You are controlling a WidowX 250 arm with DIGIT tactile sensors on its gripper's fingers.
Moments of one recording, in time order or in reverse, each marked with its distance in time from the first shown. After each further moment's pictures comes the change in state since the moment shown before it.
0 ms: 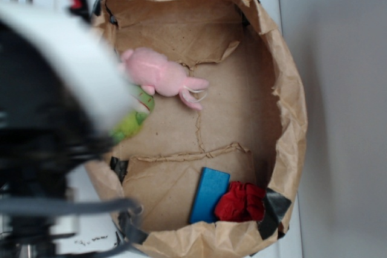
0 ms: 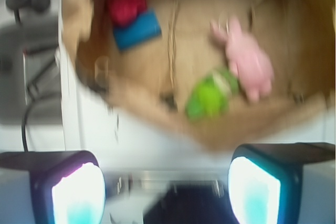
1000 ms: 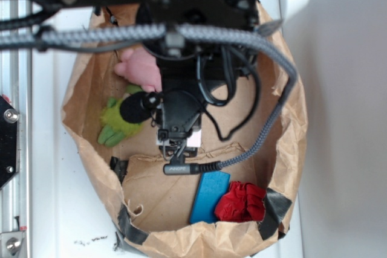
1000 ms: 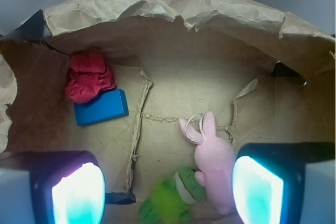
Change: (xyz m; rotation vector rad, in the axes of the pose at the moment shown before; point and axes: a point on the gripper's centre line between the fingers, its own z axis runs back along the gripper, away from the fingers) arm 0.059 0.051 -0.034 0.023 -0.113 -0.134
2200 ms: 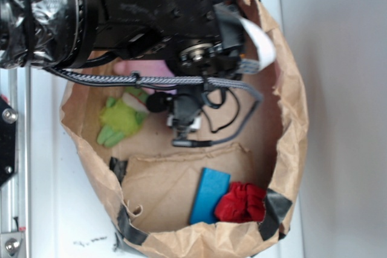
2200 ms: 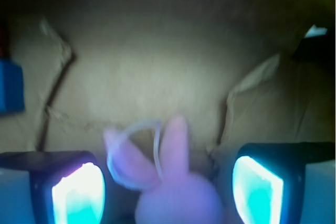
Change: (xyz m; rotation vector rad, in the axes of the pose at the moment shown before) arm -0.017 0.023 -0.102 0.122 0.041 -0.117
